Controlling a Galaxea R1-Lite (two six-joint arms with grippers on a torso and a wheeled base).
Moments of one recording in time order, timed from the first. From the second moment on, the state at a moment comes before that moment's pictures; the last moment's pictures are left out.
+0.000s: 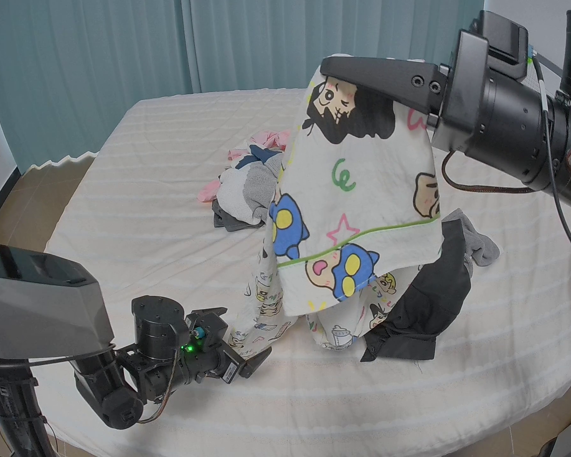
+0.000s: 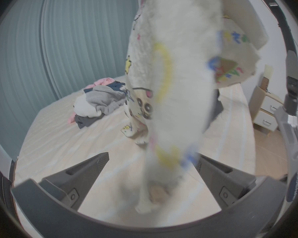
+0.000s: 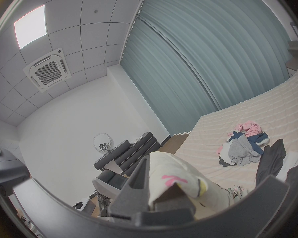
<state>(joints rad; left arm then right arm) -0.55 2.13 -0.37 -1.36 -0.04 0.27 0.83 1.52 -1.20 -0.47 0.25 0.42</state>
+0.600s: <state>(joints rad) -0.63 2.33 -0.44 -1.55 0.08 0.07 0.81 1.47 -1.15 -0.47 0.24 0.44</state>
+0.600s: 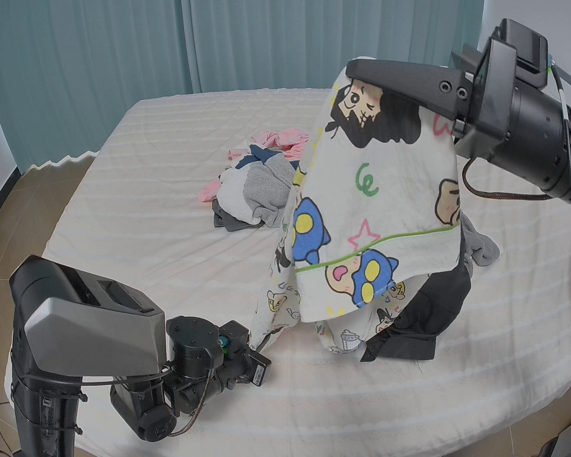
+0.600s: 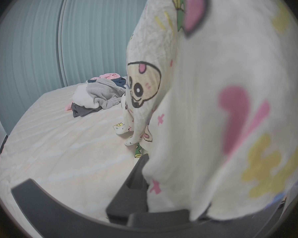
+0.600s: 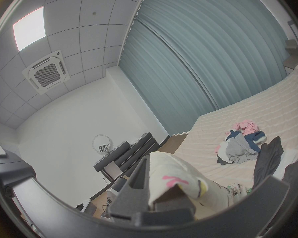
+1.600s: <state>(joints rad) -0.41 1.70 -0.27 -1.55 0.34 0.08 0.57 1.37 -0.98 -0.50 0.21 0.45</state>
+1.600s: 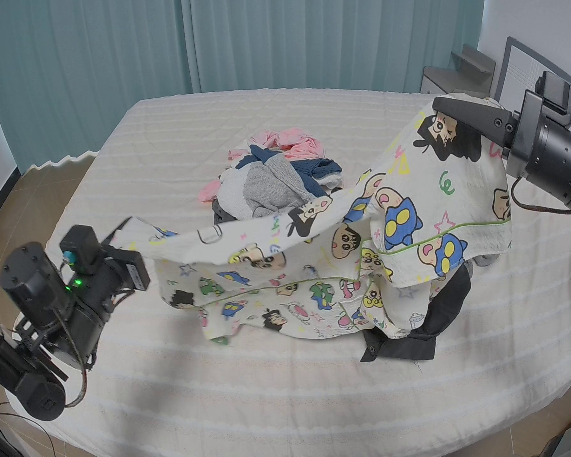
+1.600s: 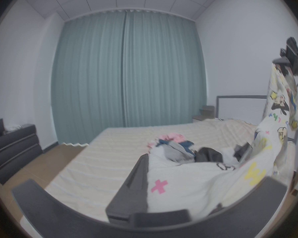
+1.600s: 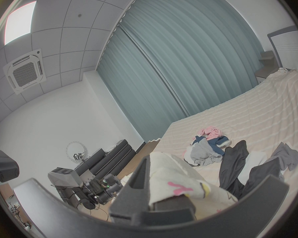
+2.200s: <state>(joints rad) -0.32 1.38 -0.29 -1.55 0.48 0.13 0.57 1.35 -0.94 -0.51 0.22 0.46</state>
